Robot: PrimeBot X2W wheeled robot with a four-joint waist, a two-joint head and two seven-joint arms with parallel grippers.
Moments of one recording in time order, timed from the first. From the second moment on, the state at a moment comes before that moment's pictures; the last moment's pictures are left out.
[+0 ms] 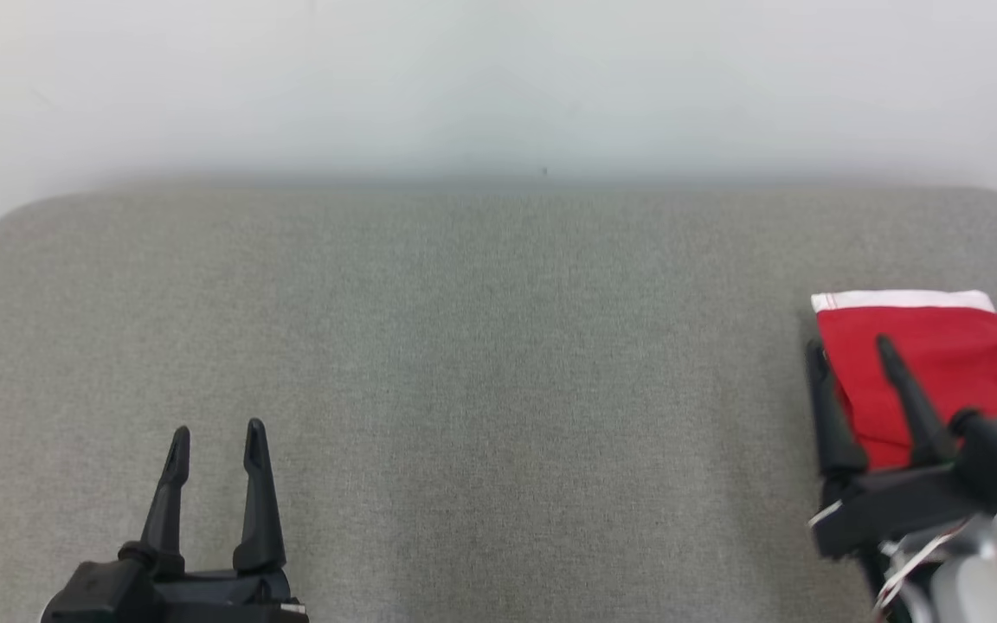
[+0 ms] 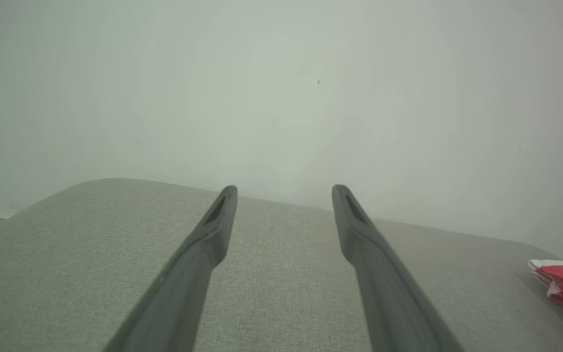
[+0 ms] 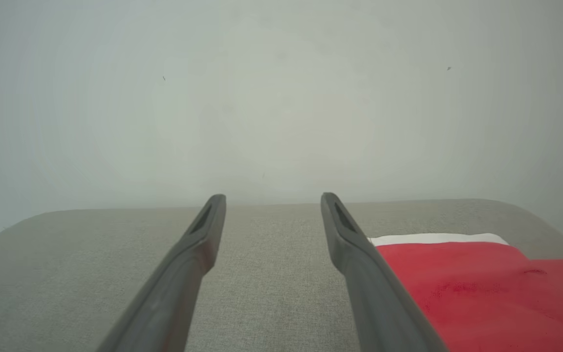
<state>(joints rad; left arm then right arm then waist) -0.04 0.05 -0.03 0.02 -0.29 -0.06 -0.26 -0.19 -0.23 0.02 0.12 0.30 0.13 -0.07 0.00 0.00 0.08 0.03</state>
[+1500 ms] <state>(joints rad) 0.04 0.05 -0.02 0.10 -0.30 -0.10 -0.26 -0.04 -0.05 -0.01 0.21 0.19 0.13 -0.16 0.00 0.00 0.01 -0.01</state>
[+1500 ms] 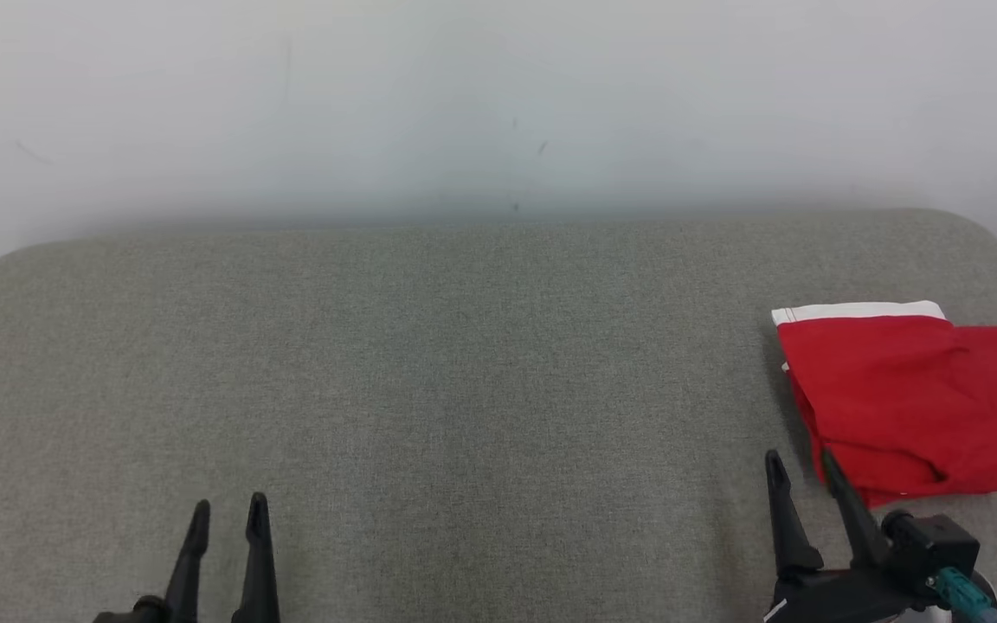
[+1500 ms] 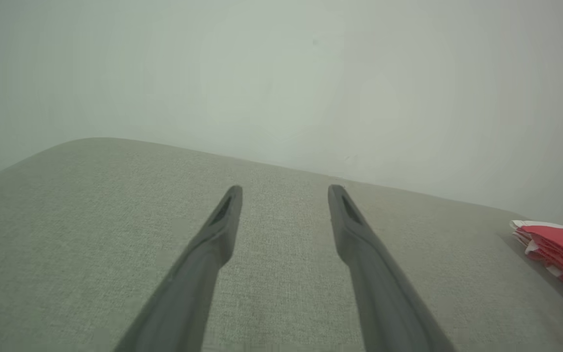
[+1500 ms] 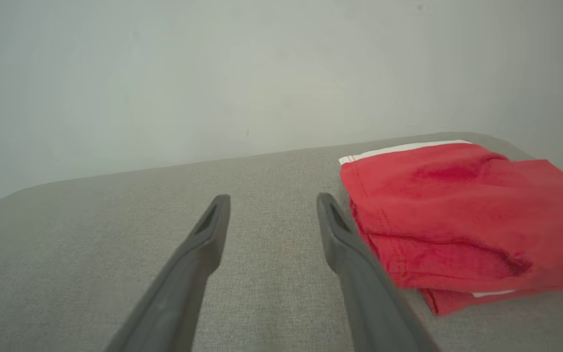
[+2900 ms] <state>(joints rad) -0.03 0.05 0.02 0.22 -0.84 -0.11 -0.10 -0.06 -0.05 -0.06 0.27 0.77 0.13 -0.04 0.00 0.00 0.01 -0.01</state>
